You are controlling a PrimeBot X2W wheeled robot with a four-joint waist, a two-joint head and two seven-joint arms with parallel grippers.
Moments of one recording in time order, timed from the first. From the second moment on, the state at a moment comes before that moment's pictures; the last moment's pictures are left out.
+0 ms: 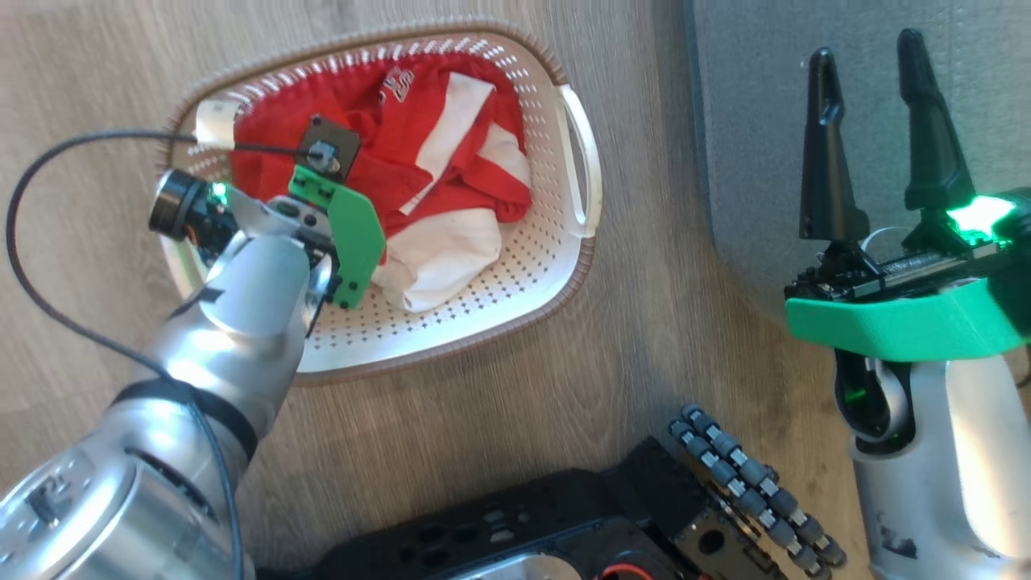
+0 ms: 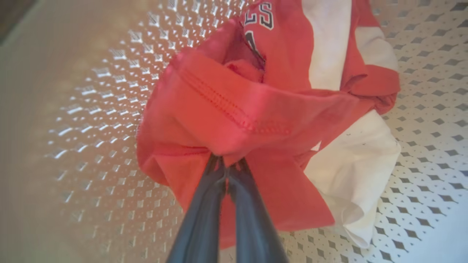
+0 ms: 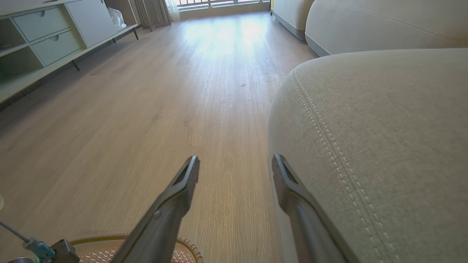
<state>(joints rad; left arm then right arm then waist) -1.08 0.06 -1.00 1.29 -0.58 0.08 -0.06 -0.34 -0.04 0.07 -0.16 0.26 0.12 -0.26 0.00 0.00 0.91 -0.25</state>
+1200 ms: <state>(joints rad) -0.62 0.10 -0.76 0.69 -0.45 0.17 -0.25 -0.12 -0.04 0.05 0.16 0.24 0.12 -0.26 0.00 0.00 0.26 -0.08</state>
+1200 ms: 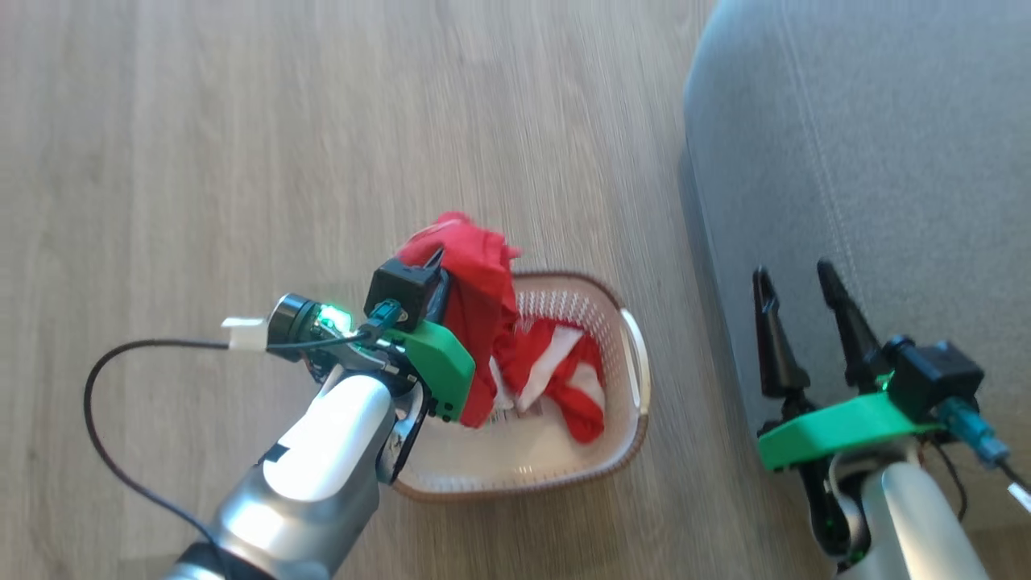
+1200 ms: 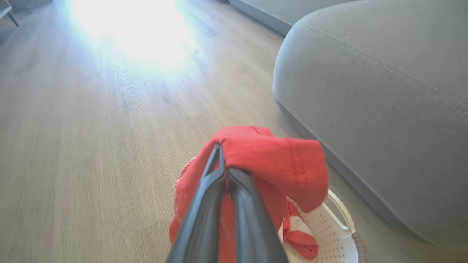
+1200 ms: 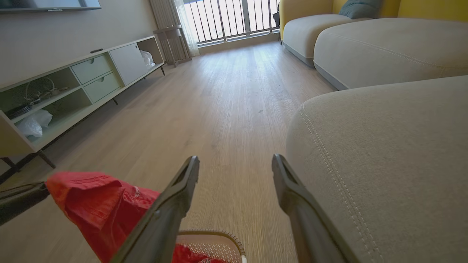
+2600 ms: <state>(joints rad) -0.64 0.05 -0.48 0.34 -0.32 0.10 -0.25 -0.03 -0.04 0.09 0.19 0.26 0.12 -0.26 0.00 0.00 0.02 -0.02</state>
